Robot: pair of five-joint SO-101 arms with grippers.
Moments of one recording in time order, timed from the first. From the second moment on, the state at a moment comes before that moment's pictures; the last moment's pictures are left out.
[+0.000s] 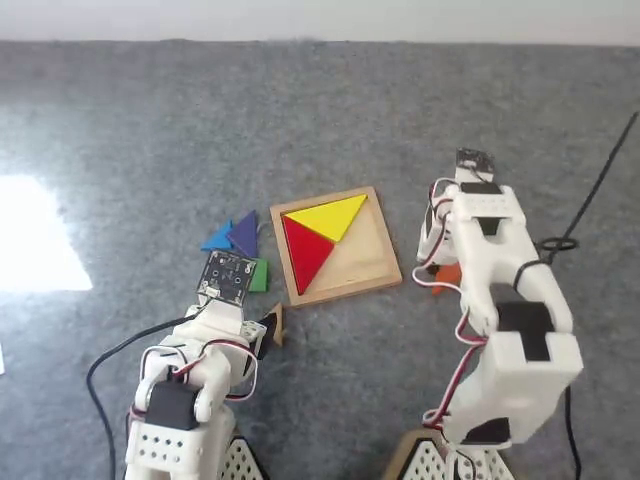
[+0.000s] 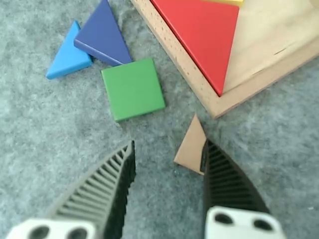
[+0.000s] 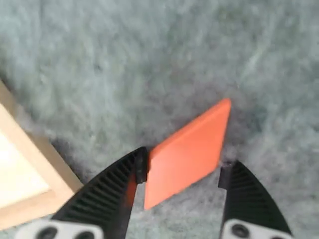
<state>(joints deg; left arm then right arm) 3.3 -103.0 96.7 72.0 -2.9 -3.8 15.6 19.3 62.5 -12.2</state>
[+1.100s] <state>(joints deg) 3.3 -103.0 96.7 72.0 -2.9 -1.1 2.7 34.2 56.0 -18.0</state>
